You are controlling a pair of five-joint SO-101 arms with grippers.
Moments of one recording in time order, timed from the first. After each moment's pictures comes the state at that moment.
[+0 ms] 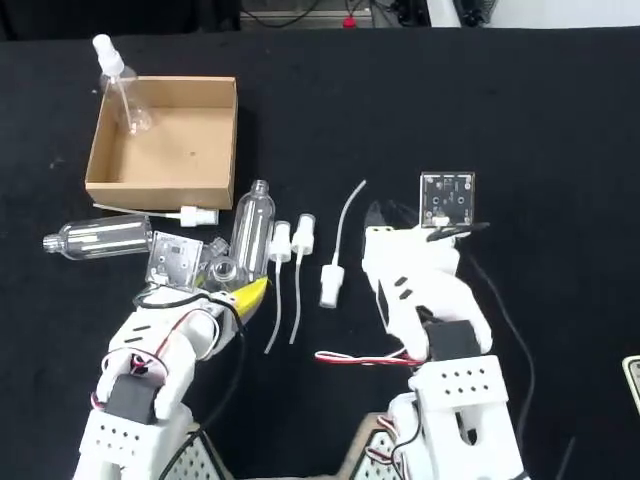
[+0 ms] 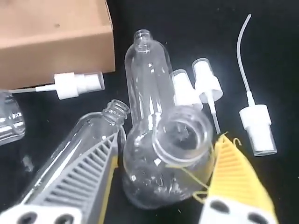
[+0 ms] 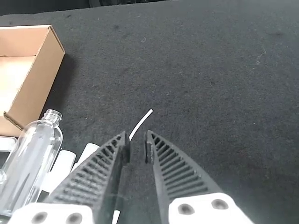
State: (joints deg) left arm 8.9 -104.3 95.3 48.6 0.3; right arm -6.4 -65.1 76.1 27.8 -5.0
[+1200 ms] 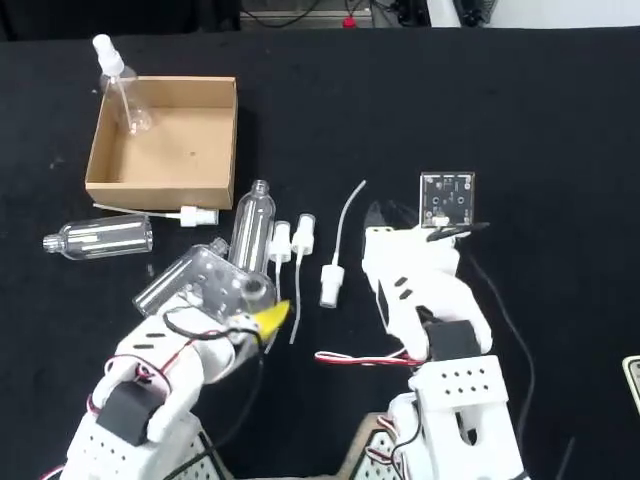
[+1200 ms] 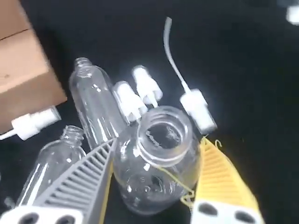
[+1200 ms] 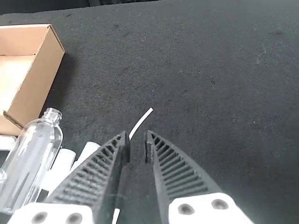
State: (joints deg) left arm 21.8 -104.3 84.3 59.4 -7.8; right arm -6.4 -65.1 76.1 28.6 -5.1
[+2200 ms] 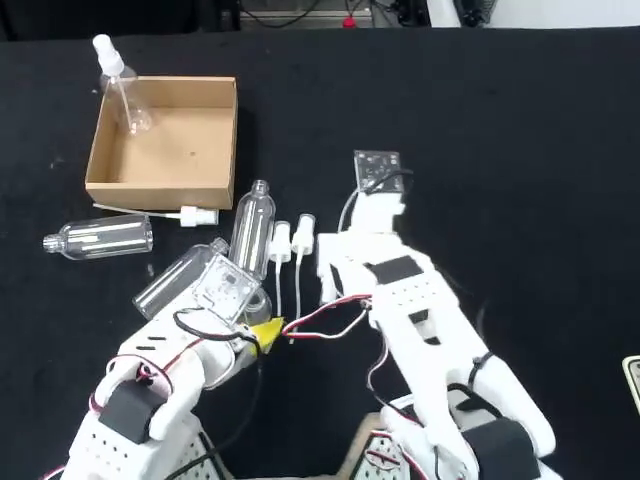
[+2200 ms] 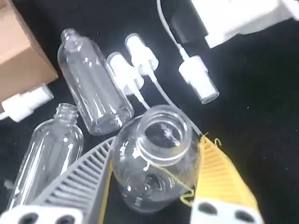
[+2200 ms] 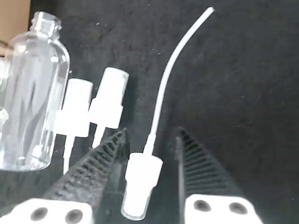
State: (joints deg) left arm 21.6 -104.2 85.5 64.1 -11.5; right arm -18.2 -25.6 60.7 31.4 -16.3
